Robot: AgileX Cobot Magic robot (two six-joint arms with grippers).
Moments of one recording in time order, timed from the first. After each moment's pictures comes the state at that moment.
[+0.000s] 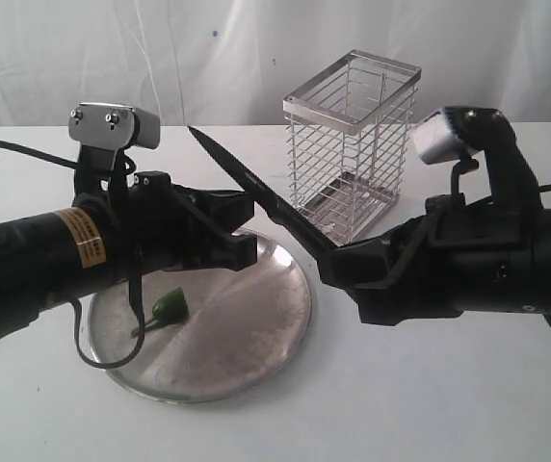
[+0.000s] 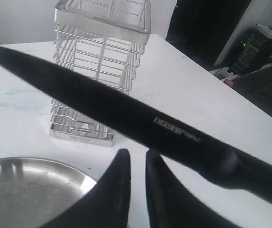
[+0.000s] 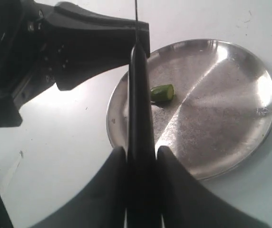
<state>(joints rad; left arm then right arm) -0.63 1.40 -0.63 0.17 -0.44 -0.44 0.40 1.13 -0.61 1.31 0.60 -1.20</state>
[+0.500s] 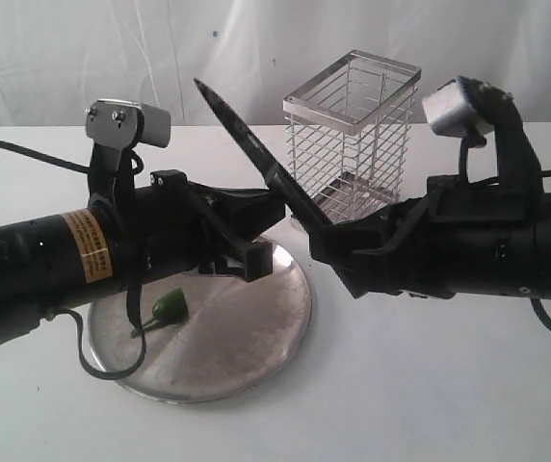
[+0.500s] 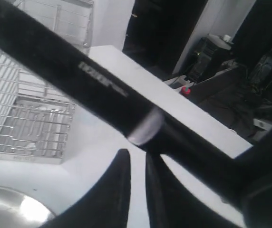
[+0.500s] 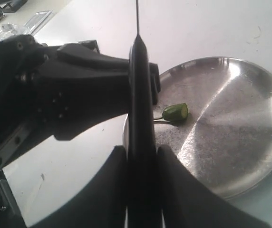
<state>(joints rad) -0.65 1.40 -0.63 0.38 -0.56 -0.63 0.40 1.13 -0.63 1.43 0.61 -1.24</state>
